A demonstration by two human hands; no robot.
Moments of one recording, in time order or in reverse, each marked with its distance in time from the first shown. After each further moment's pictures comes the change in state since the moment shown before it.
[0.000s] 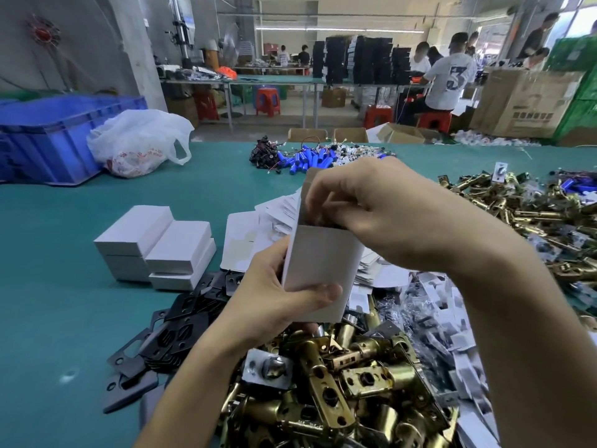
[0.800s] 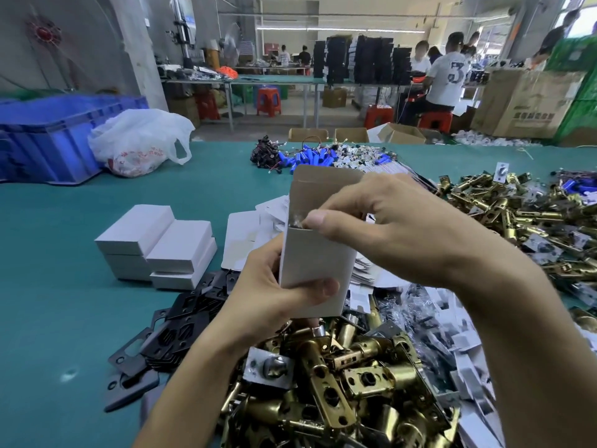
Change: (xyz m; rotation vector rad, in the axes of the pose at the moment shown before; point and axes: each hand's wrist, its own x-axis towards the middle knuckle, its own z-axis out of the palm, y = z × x) left_hand 0.000 0.002 0.001 -0.050 0.048 0.042; right_hand -0.012 0.000 0.006 0.020 0.035 0.023
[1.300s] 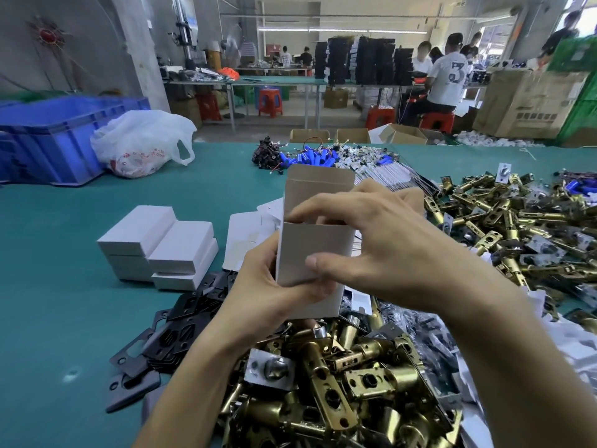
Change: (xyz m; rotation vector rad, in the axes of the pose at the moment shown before) left_hand -0.002 0.004 -0.001 0.034 0.027 0.010; right_hand -0.007 -0.008 0.014 -0.185 0.019 -0.015
